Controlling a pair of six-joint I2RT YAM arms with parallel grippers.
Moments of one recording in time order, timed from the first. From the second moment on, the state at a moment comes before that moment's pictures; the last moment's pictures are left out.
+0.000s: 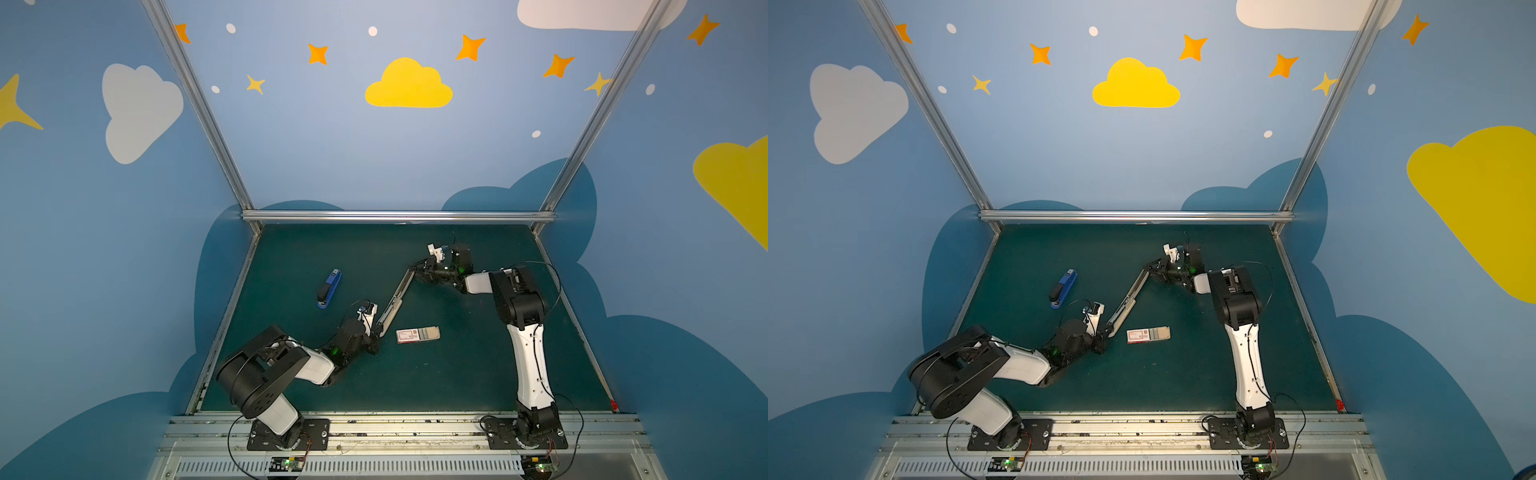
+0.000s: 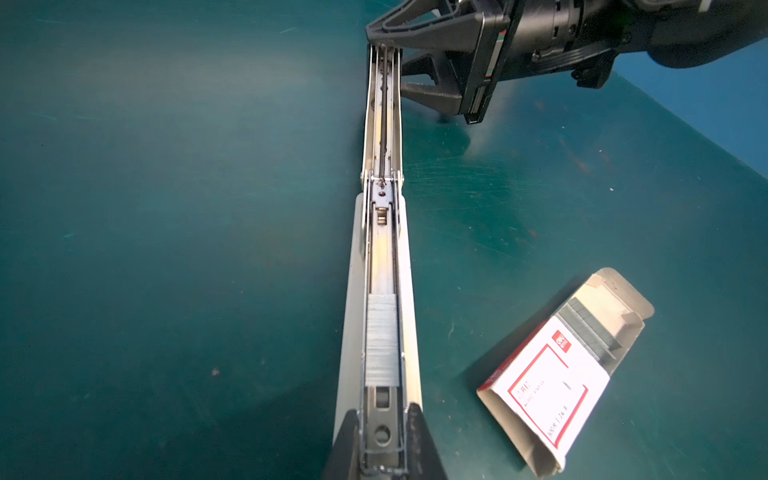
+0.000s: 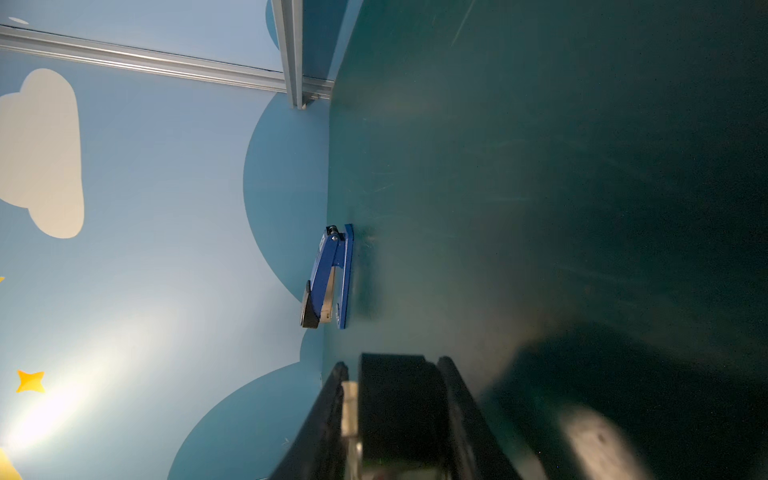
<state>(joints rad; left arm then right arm) -0.69 1.58 0.31 0.77 -0.08 -0.30 0.32 2.39 1.43 0.49 -0.95 0.98</state>
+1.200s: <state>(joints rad) -0.63 1.51 0.37 0.60 -0.04 -0.20 0.48 2.09 1.40 0.19 -0.60 0.42</state>
